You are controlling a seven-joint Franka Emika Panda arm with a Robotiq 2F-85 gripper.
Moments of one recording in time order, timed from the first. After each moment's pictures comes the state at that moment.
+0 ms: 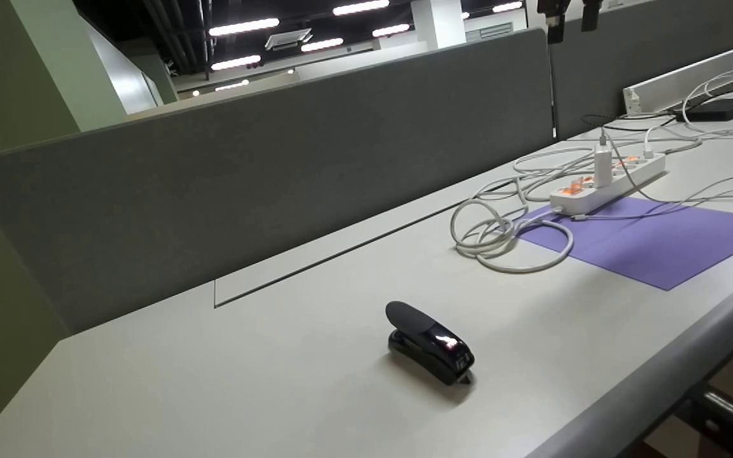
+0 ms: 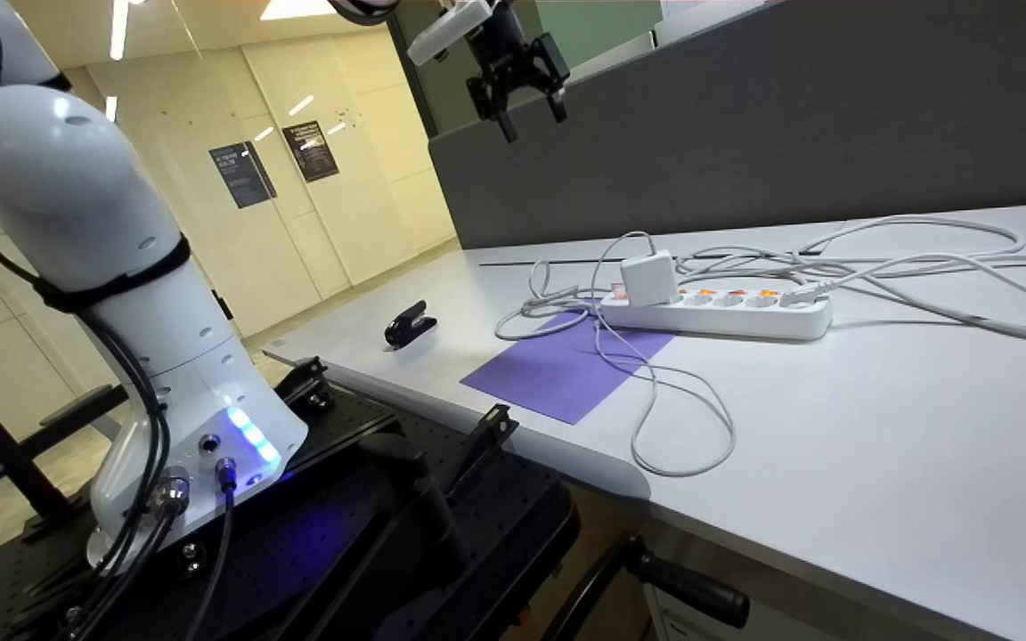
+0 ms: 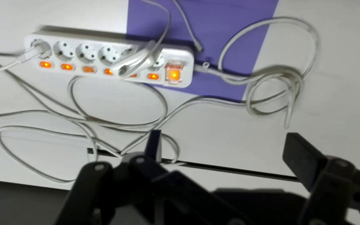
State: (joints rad) arm -0.08 -0.17 -0.17 -2.42 -0.02 2.47 -0.34
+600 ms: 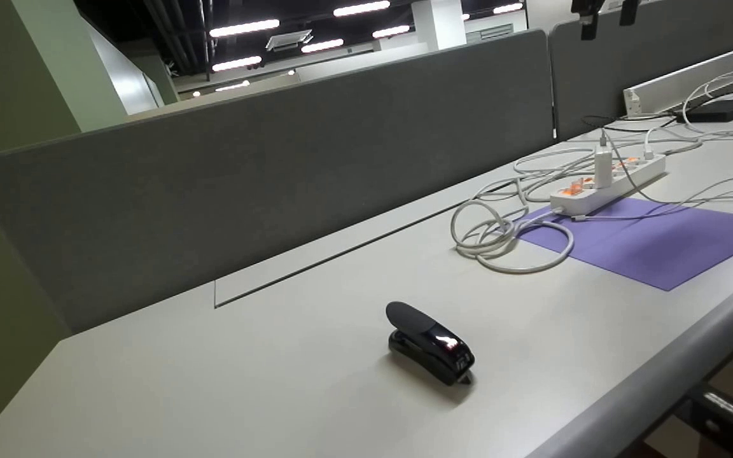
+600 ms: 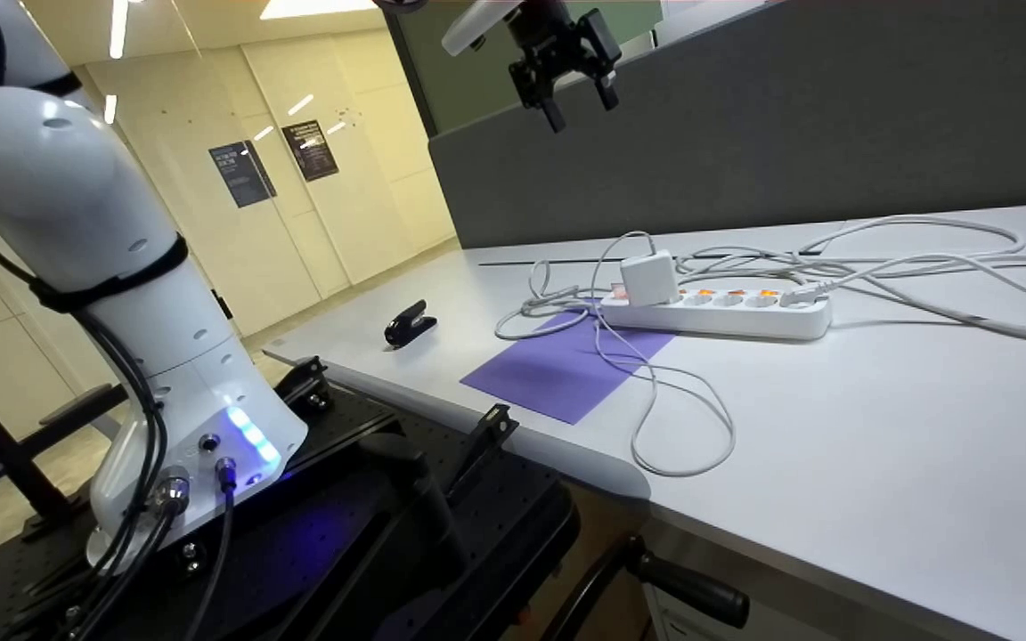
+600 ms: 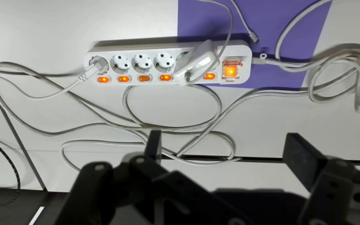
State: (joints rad) arm -0.18 -0.11 -0.22 -2.38 -0.02 2.54 -0.34
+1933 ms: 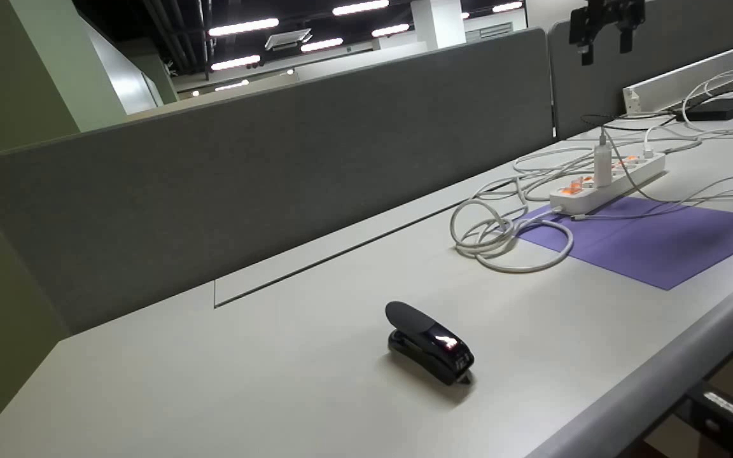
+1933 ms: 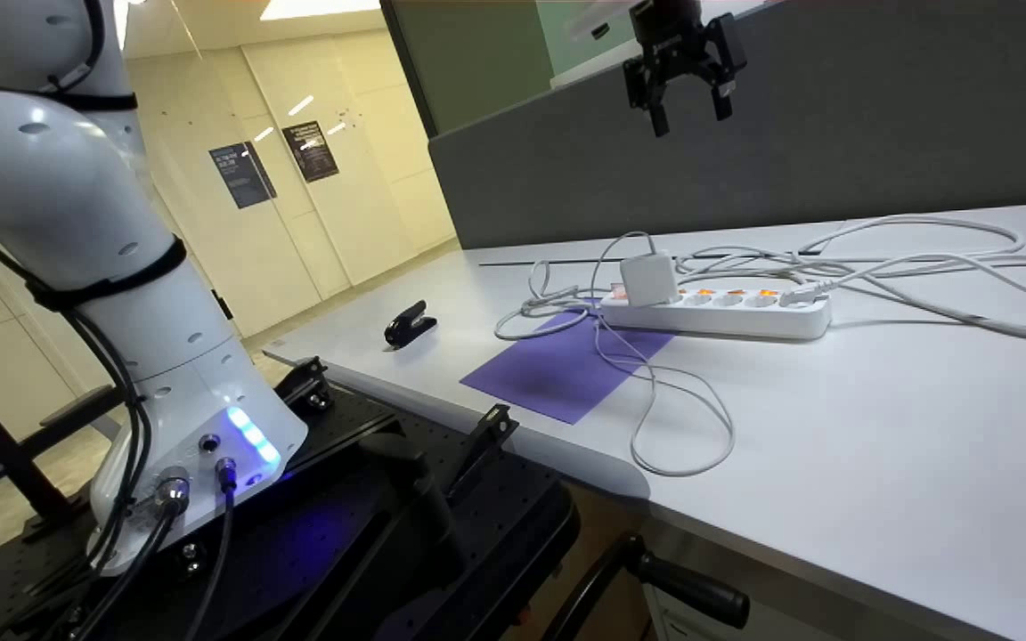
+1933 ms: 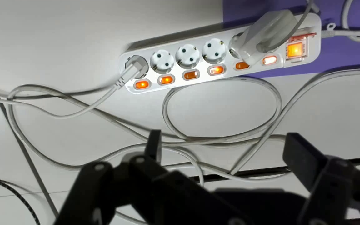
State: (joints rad) arm -0.29 0.37 -0.23 -1.85 0.10 2.29 -0.38
